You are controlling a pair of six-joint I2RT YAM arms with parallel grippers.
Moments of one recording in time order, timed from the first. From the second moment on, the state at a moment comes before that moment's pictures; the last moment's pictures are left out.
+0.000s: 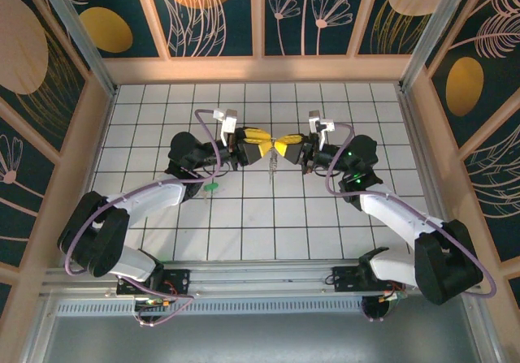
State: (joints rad) left arm -0.58 1.47 0.78 1.03 0.86 -0.73; right arm 0.45 1.21 0.64 0.85 -0.92 0.63
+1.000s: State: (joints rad) left arm -0.59 1.48 0.81 0.91 0.89 -0.63; right arm 0.38 1.16 0.64 0.74 -0.88 0.59
